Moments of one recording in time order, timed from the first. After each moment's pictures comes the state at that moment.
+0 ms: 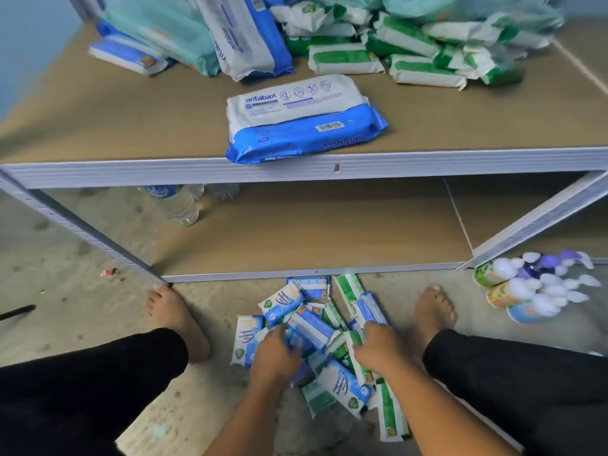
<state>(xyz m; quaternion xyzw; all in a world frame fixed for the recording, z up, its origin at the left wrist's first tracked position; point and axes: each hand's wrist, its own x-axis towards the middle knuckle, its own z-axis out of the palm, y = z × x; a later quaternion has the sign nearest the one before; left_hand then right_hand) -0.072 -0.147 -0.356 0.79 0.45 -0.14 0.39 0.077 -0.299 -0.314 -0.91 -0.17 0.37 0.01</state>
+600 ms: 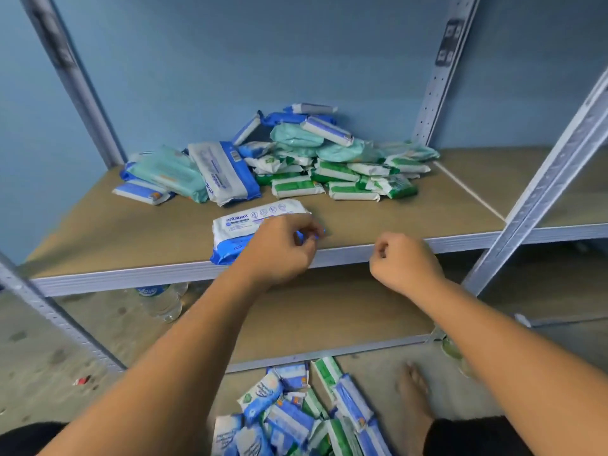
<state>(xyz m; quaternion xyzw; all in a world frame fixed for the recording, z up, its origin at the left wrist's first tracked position) 0.075 -0.083 -0.014 0.91 0.08 0.18 0.36 0.211 -0.276 -0.044 -0.95 -0.25 0.01 0.18</state>
